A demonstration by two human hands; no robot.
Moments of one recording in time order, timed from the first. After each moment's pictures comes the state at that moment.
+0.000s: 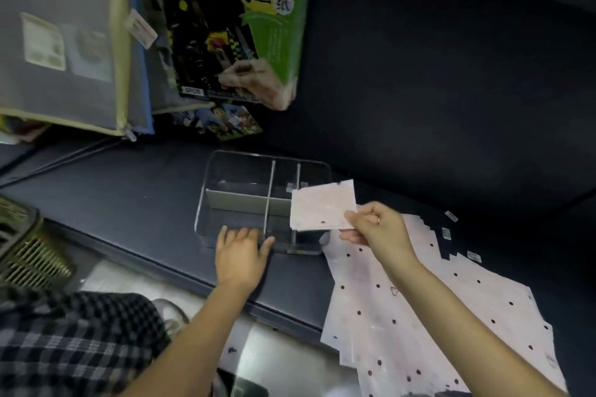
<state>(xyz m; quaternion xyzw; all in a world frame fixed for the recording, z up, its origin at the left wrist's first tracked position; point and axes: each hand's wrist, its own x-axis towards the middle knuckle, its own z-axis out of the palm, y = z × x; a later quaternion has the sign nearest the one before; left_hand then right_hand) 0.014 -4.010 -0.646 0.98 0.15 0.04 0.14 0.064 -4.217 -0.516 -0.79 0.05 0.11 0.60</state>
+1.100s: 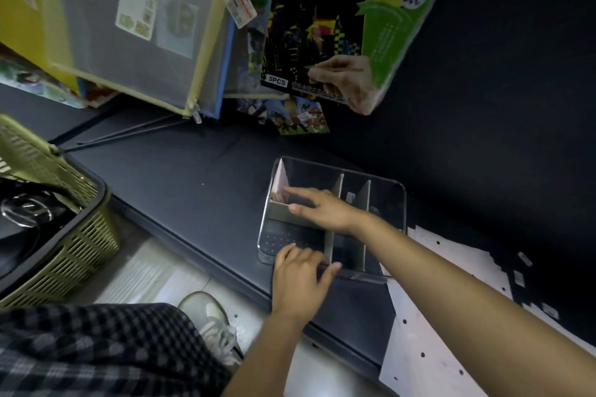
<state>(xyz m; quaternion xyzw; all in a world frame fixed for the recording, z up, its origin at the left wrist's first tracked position) 0.002 -3.995 -0.668 0.93 0.12 0.15 0.32 0.142 -4.023 -0.589 -0.87 -0.33 0.32 0.21</state>
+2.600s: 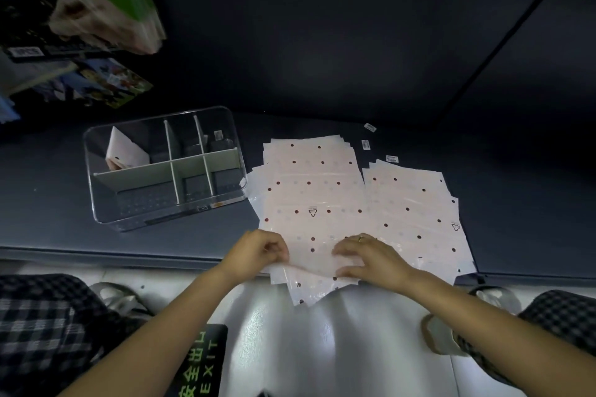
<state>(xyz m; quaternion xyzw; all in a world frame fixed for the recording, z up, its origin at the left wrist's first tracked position) -0.021 -4.147 -0.641 0.85 -0.09 -0.24 0.46 -0.031 -4.416 -0.630 -0.93 -0.15 0.26 0.19</state>
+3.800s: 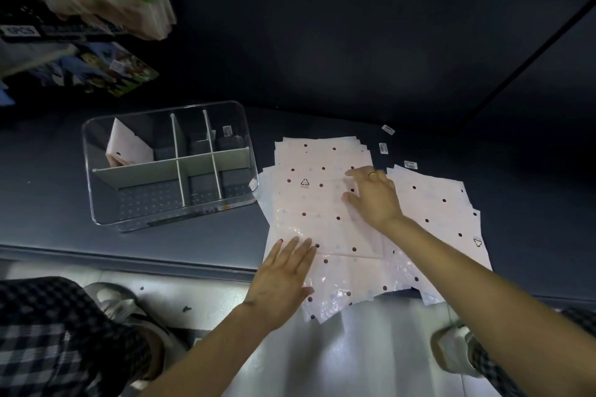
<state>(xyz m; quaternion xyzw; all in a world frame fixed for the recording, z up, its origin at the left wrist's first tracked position) -0.049 -4.176 -0.675 0.95 -0.25 -0.15 0.08 0.086 -4.380 -0.632 -0.99 -0.06 0.07 0.09</state>
